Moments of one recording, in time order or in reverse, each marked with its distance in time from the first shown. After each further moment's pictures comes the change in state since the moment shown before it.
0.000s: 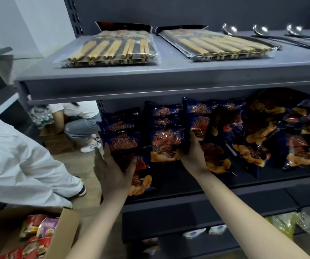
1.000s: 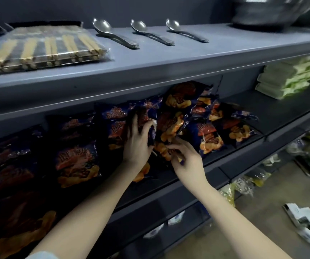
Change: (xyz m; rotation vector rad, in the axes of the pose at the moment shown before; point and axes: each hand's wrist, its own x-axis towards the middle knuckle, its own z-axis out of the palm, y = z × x) left_hand -0.015 0.212 0.205 0.030 -0.337 0.678; right_hand -0.037 0.069 -0.187 -0.145 0.328 -0.268
